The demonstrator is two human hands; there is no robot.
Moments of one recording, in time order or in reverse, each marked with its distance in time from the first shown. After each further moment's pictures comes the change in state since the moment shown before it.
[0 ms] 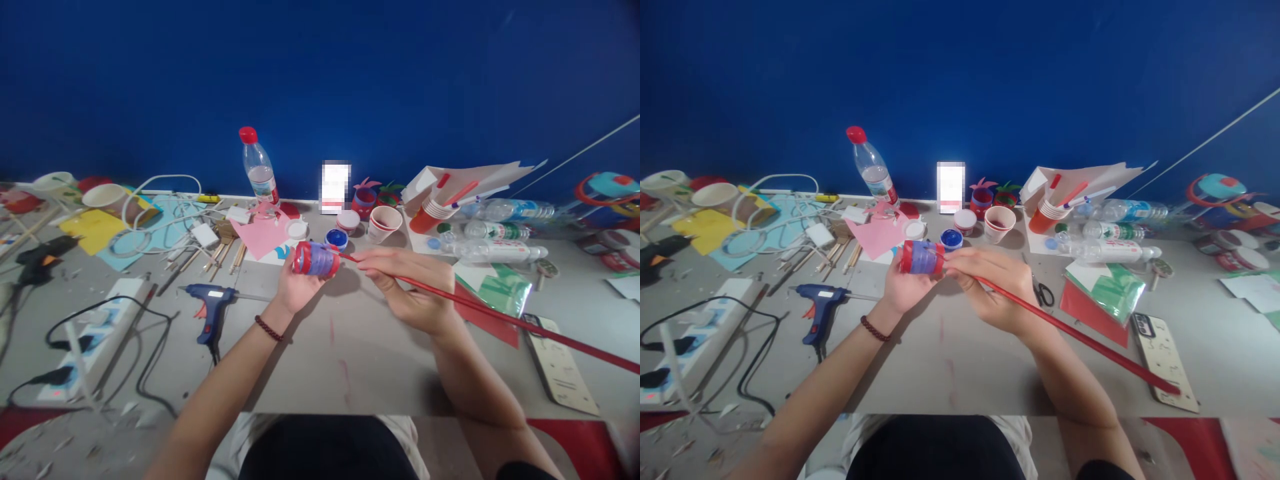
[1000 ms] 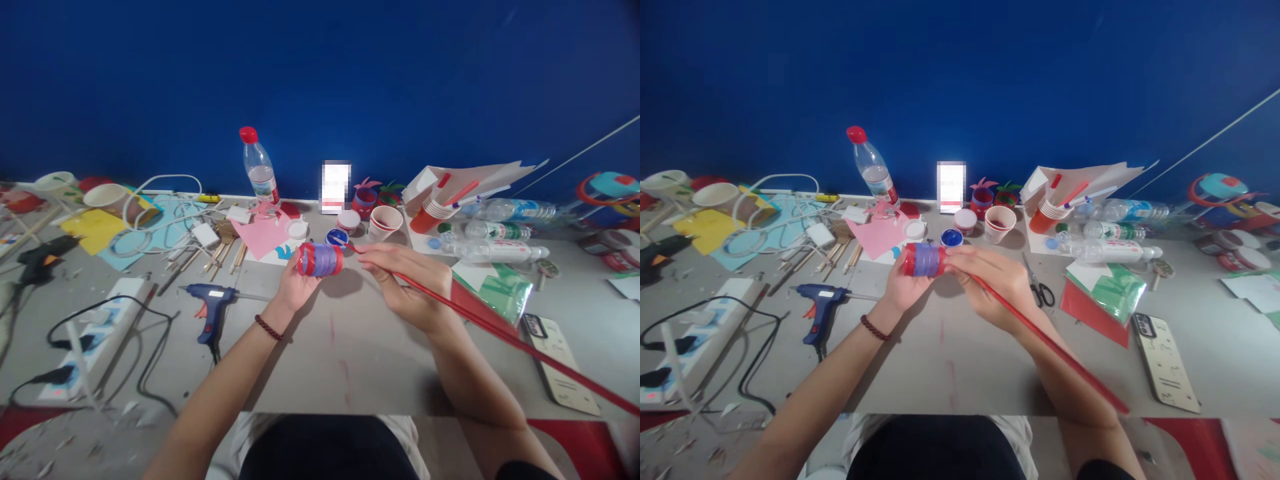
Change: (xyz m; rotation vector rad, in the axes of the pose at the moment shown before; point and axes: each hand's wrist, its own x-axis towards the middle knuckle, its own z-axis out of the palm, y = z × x) left_hand 0.009 -0.002 -0.007 0.075 0.107 0.088; right_hand 0.000 0.001 0.004 -0.057 0.018 0.000
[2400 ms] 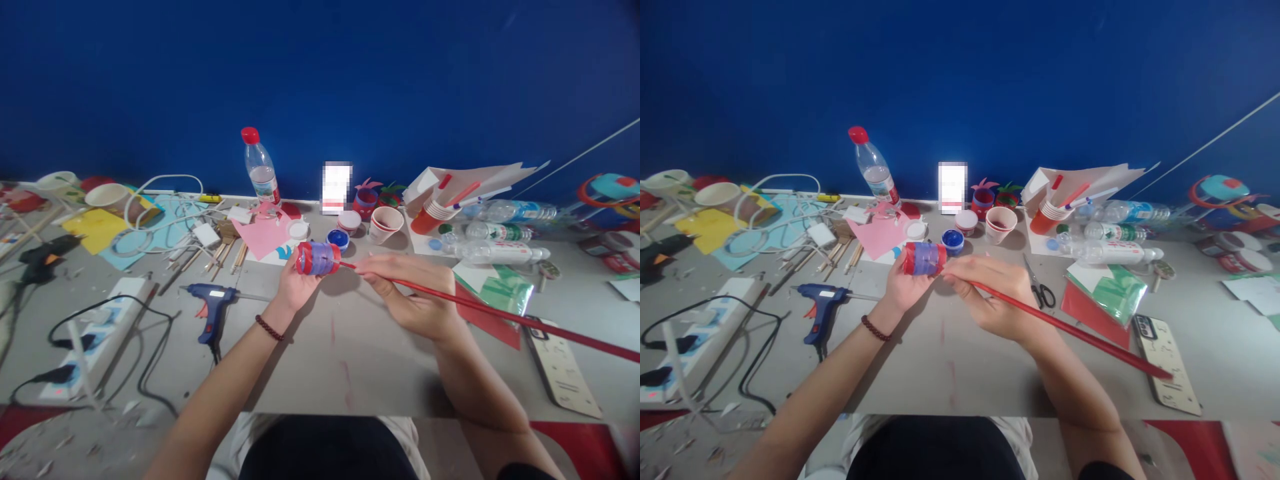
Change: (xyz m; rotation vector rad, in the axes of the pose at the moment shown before) left_hand -0.002 0.002 0.003 -0.030 0.020 0.006; right_hand 0.000 -0.009 -0.006 0.082 -0.063 0.050
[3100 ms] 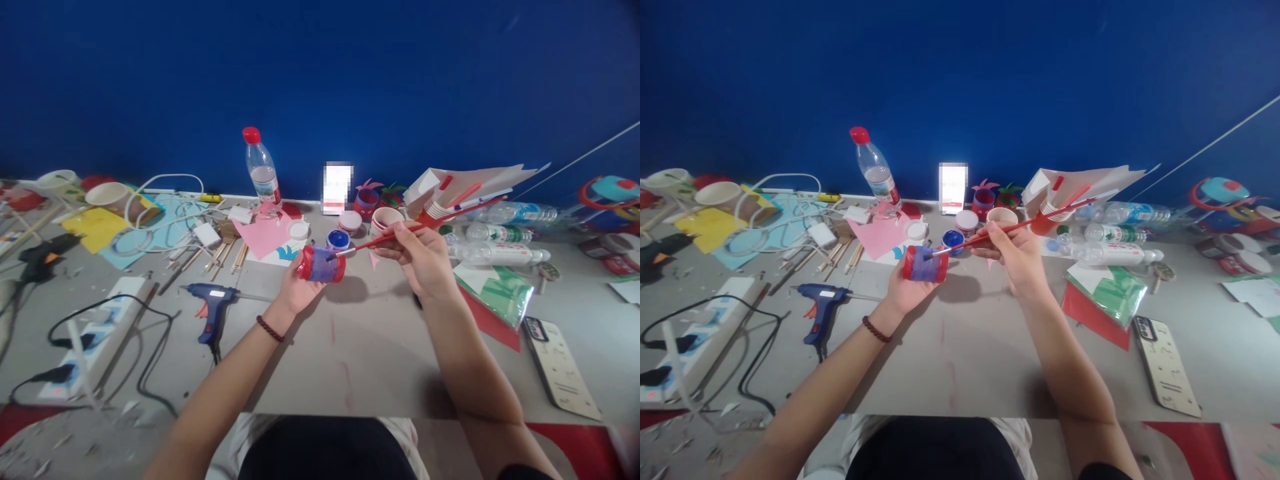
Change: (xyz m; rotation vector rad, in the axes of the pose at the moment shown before) left_hand -0.004 -0.002 -0.003 -0.053 -0.044 -0.088; right_hand 0.006 0.063 0.006 0.662 0.242 0.736
